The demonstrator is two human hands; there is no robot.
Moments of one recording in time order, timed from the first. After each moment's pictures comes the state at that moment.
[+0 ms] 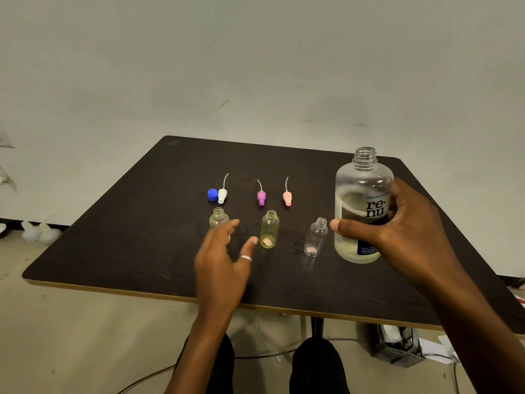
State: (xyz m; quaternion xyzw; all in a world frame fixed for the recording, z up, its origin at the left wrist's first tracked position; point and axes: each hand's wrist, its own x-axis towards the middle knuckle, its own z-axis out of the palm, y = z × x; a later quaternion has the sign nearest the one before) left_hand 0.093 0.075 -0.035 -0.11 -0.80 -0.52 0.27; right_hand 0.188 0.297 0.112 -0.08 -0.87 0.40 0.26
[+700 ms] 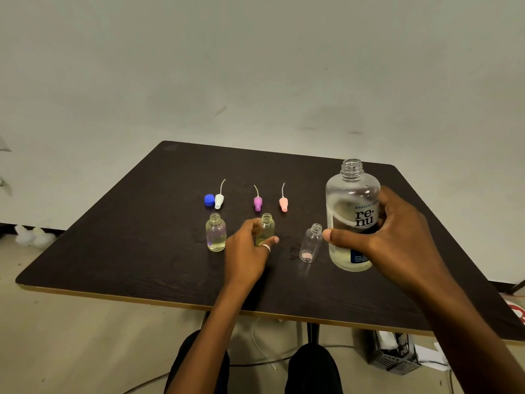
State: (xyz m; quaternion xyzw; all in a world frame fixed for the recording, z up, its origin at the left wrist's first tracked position) left_hand 0.057 0.123 -0.025 -0.08 -0.82 -0.57 0.05; right_hand 0.188 0.295 0.112 -0.07 -0.89 0.38 0.24
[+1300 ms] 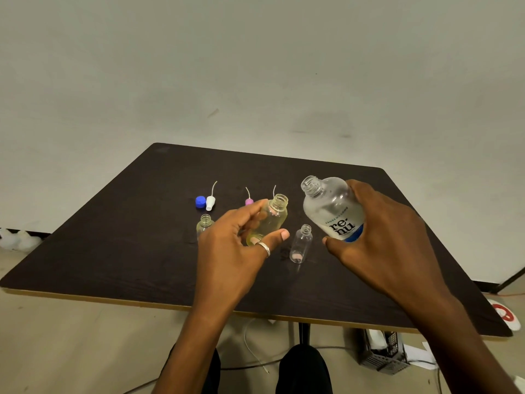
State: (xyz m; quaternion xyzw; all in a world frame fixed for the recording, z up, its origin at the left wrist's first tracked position) left_hand 0.126 0.094 0.057 -0.20 -0.74 -0.62 0.15; right_hand 0.202 0.286 0.126 -0.04 -0.95 0.09 0.28
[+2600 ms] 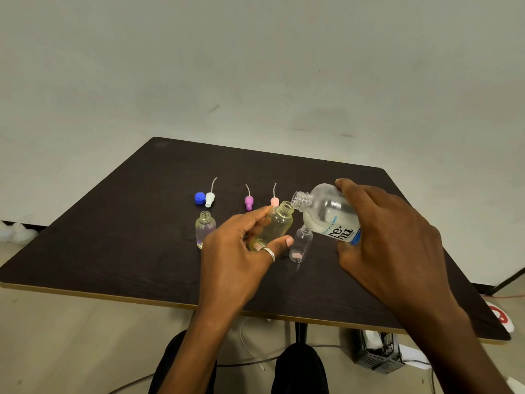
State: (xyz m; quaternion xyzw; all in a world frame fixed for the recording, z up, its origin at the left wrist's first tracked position) left_hand 0.123 0.099 0.040 -0.20 -0.74 -0.62 0.15; right_hand 0.205 0.279 0.125 -0.04 -0.95 -0.06 0.30
